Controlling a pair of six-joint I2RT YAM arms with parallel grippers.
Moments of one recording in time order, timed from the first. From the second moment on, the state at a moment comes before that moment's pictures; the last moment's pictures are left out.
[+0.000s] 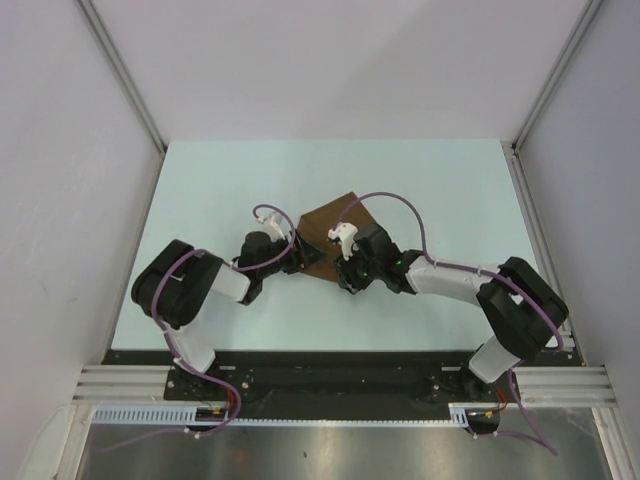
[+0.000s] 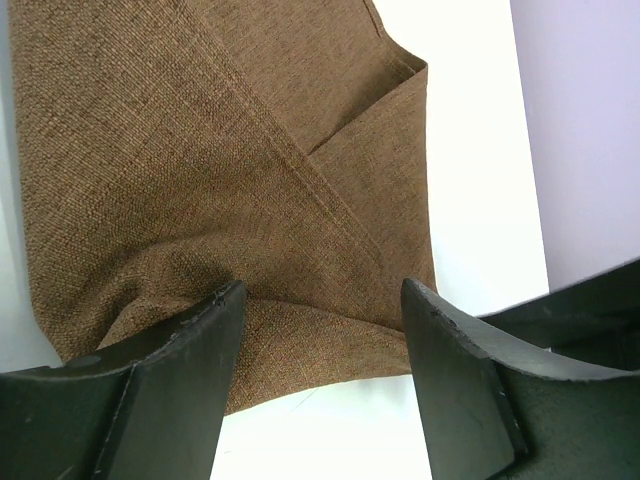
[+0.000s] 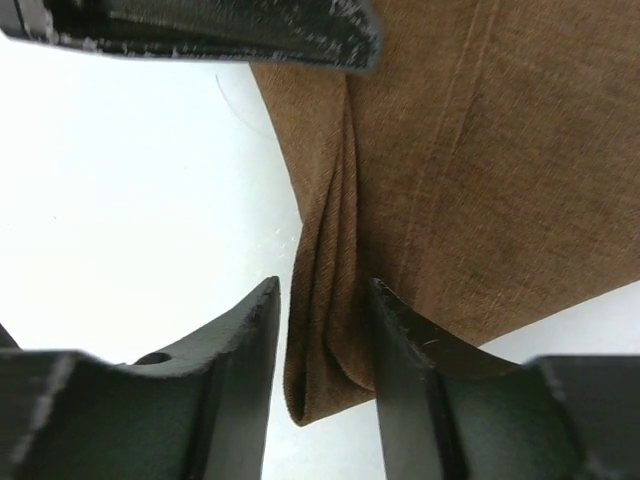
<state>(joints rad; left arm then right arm) -0.44 1.76 0.49 0.89 0.35 -0.82 0.77 1.59 0.85 -0.03 -0.17 0.02</state>
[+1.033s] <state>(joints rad) -0.44 1.57 0.50 0.62 0.31 -0.63 0.53 1.83 1.01 -0.20 -0.57 0.06</state>
